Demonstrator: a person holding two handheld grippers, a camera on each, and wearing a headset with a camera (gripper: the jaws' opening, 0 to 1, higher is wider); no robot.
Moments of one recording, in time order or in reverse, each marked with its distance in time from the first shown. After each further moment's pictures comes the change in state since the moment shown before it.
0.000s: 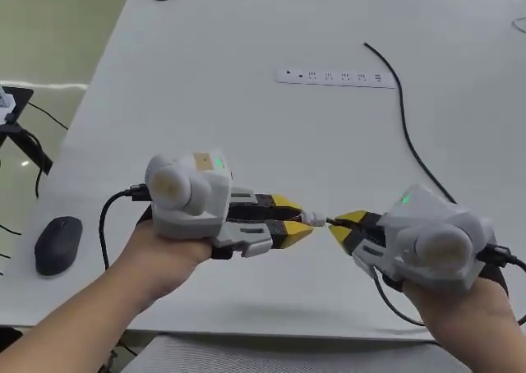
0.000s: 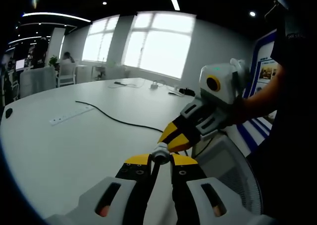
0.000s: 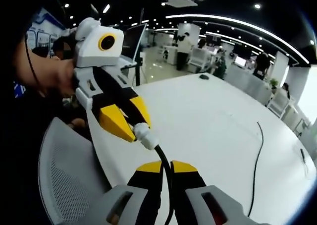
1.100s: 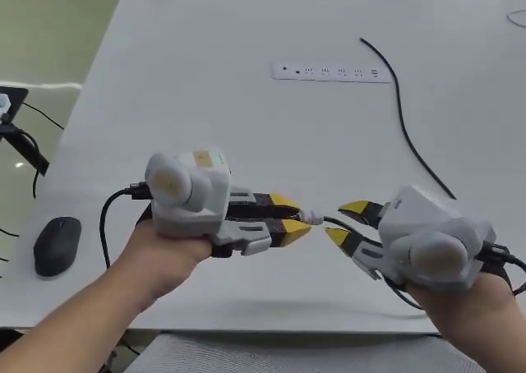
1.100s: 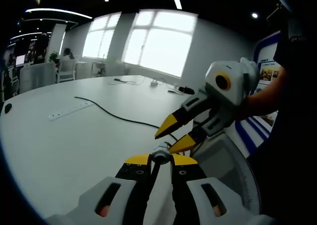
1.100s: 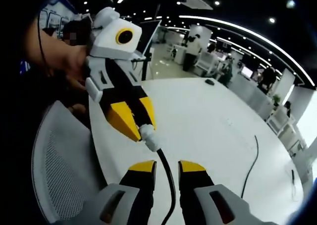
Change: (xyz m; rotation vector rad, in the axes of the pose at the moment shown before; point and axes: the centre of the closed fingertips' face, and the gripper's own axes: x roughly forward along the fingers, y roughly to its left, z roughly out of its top) left arm -0.001 -0.001 -0.008 -0.022 0.019 -0.011; right arm 0.002 0.016 0.009 -0.233 0.023 0.012
